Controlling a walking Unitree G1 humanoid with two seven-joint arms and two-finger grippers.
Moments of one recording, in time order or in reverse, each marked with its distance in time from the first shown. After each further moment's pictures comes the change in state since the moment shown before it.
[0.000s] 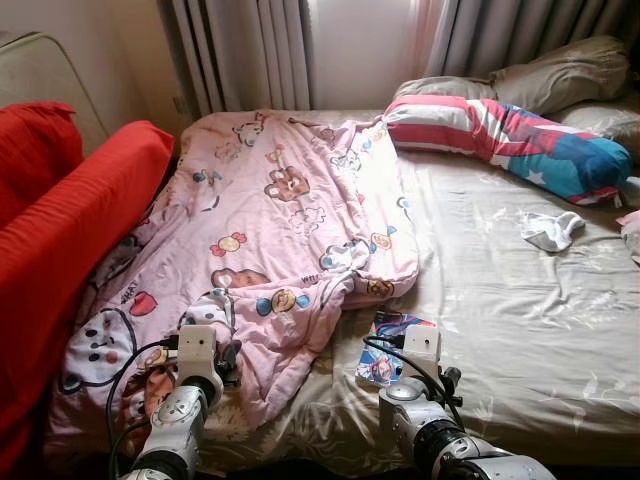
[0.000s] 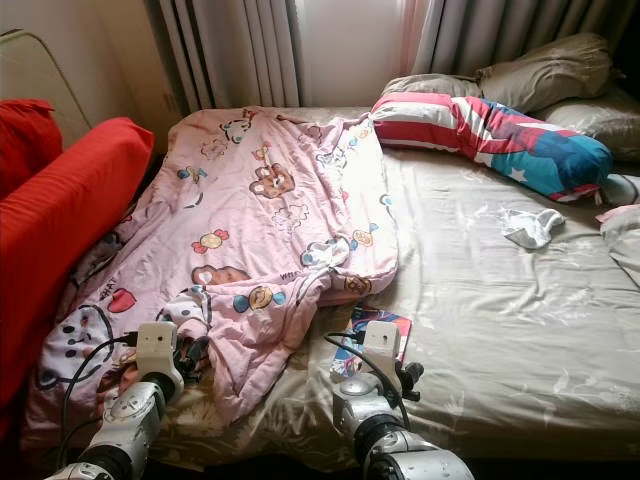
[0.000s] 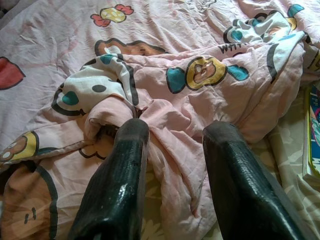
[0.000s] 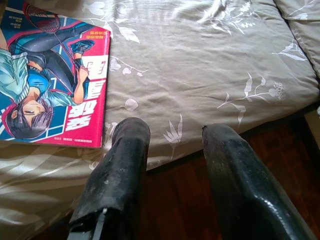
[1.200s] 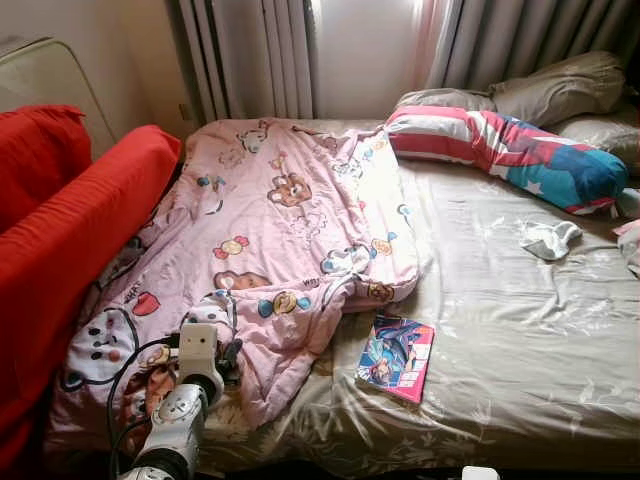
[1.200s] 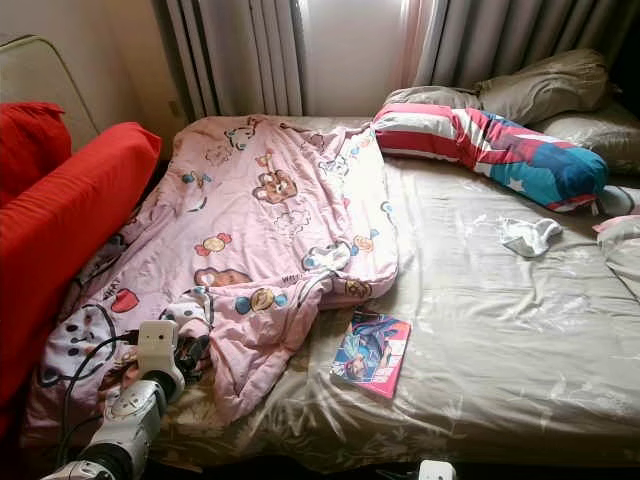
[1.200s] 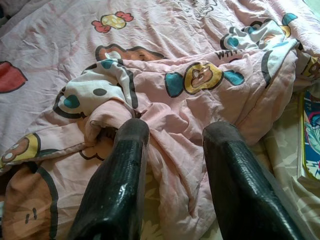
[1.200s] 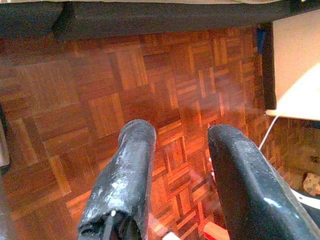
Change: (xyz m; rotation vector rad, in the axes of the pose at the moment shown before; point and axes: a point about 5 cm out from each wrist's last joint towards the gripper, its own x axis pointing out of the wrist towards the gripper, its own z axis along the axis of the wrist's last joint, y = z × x) left arm 0.001 -0.001 0.002 0.006 0.000 -0.006; right arm 0.003 -0.077 -0.180 -0.244 0.429 -0.129
